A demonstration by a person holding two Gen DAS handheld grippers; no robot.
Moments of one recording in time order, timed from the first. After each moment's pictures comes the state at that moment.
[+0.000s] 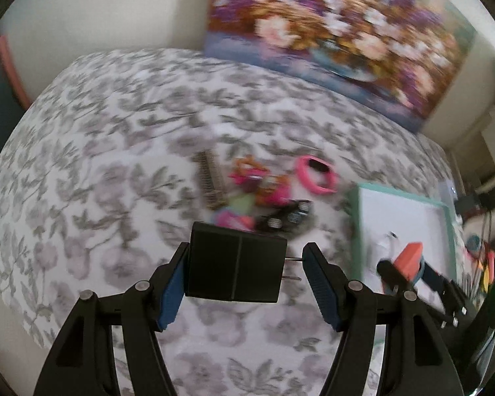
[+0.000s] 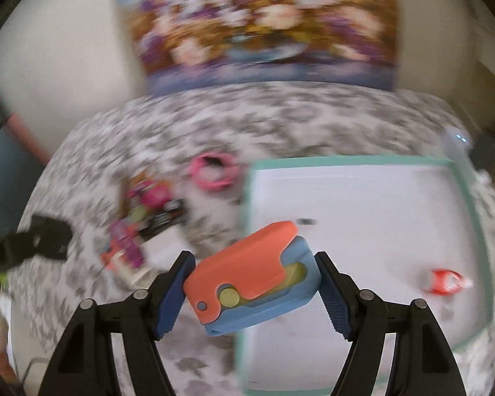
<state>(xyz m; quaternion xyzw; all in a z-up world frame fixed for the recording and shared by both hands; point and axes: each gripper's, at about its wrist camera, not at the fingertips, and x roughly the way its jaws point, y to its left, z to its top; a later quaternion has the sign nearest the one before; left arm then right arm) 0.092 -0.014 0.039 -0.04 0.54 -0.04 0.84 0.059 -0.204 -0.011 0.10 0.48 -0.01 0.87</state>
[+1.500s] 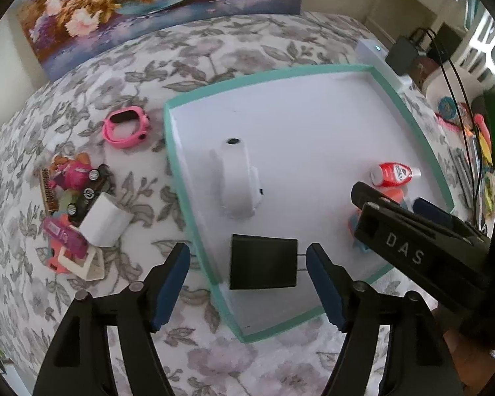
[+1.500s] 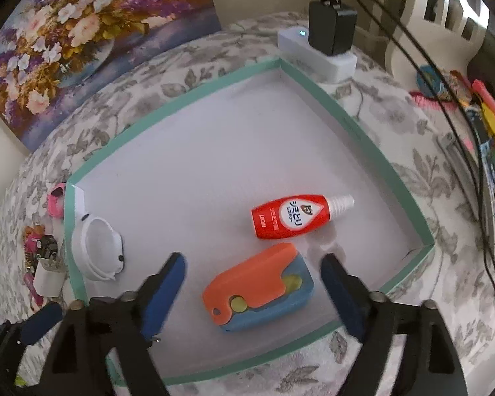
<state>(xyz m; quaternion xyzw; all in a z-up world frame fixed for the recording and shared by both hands) 0.050 -0.200 -0.023 0.14 0.59 -0.19 0.77 0.011 -0.340 -0.055 0.21 0.53 -0.19 0.80</state>
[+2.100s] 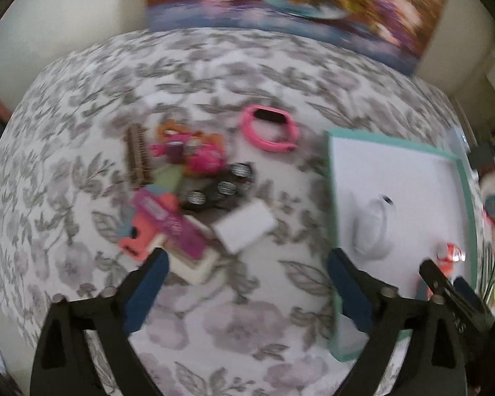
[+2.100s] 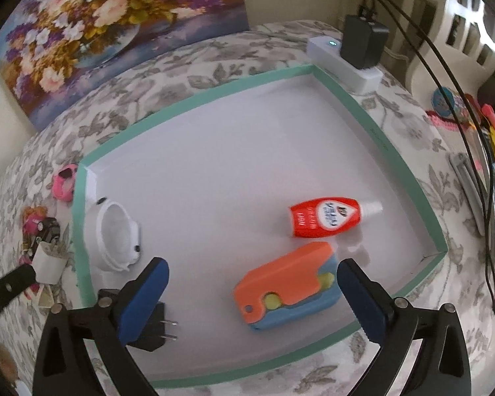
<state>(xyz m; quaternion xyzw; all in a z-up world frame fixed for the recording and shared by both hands) 0.102 -0.083 -0.012 0.02 0.59 -0.04 0.80 0.022 -0.312 -0.051 0.17 0.53 -0.17 0.81</state>
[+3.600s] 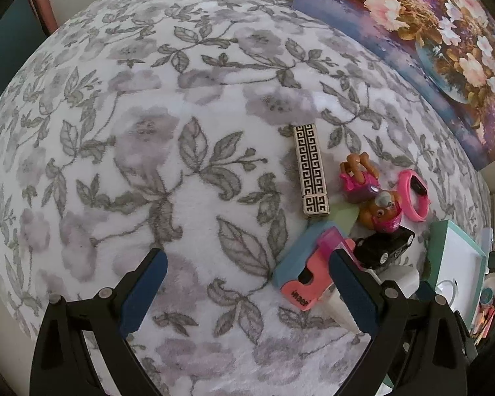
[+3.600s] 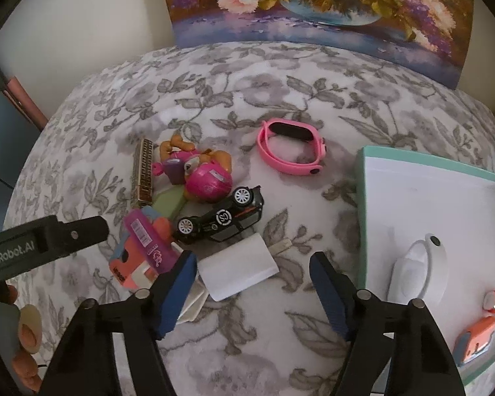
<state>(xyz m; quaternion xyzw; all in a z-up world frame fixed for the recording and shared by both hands) 0.140 0.069 -0.039 -0.12 0.62 0.05 0.78 0.119 -0.107 -0.055 0.05 0.54 0.04 0.84</state>
